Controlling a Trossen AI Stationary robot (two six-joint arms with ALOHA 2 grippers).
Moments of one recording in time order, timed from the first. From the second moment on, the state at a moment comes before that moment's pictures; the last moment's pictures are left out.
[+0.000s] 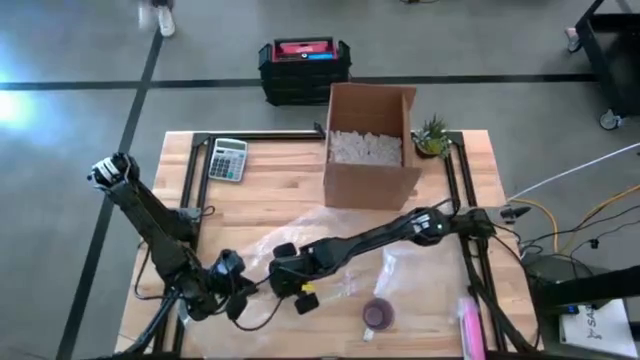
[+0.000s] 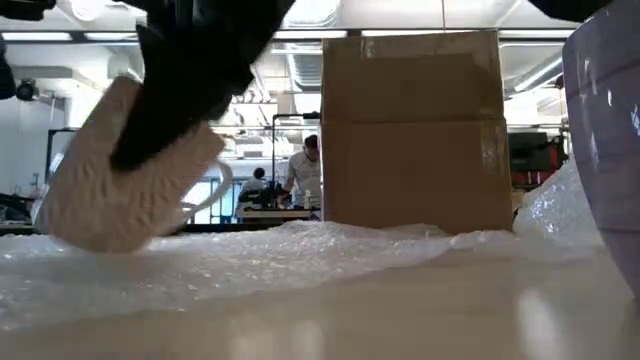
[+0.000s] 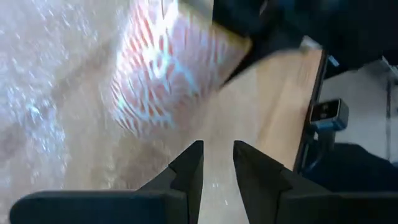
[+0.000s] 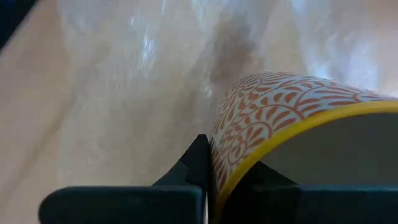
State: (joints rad) left arm -0.93 1.24 0.75 -0.44 -0.62 -1.45; right arm 0.28 2.56 2.29 -0.79 -0.05 -0.17
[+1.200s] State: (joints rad) left arm -0.93 1.24 0.75 -0.44 -0.66 -1.42; right arm 0.14 2.17 1.92 -1.36 -0.13 -0.12
